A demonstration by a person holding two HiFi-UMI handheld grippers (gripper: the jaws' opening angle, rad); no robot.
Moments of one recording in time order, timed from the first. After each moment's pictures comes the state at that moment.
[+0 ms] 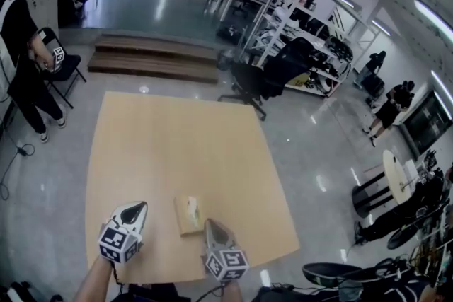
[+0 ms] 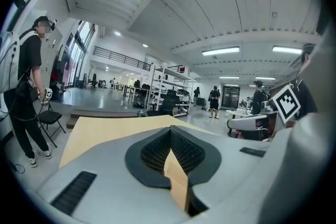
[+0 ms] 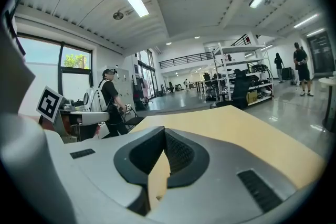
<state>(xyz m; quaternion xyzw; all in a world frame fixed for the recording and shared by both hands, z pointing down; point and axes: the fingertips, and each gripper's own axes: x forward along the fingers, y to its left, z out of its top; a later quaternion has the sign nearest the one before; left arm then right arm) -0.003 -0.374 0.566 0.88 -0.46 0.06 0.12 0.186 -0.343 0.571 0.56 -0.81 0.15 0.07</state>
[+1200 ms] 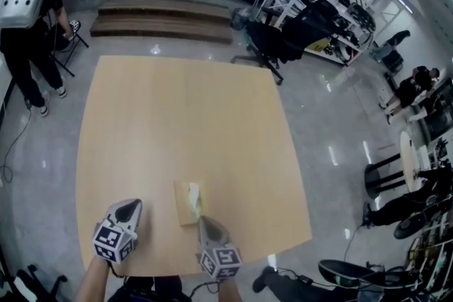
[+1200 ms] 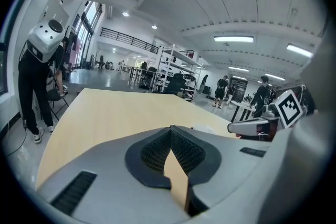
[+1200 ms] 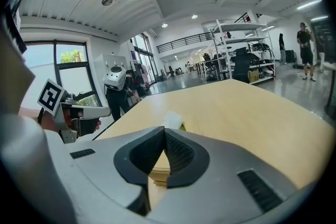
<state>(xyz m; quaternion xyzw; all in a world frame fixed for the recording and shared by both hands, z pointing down) 0.003 -0.376 0.665 0.85 -0.47 0.12 0.21 0.188 -0.345 0.674 0.53 -0.80 0.24 0.13</state>
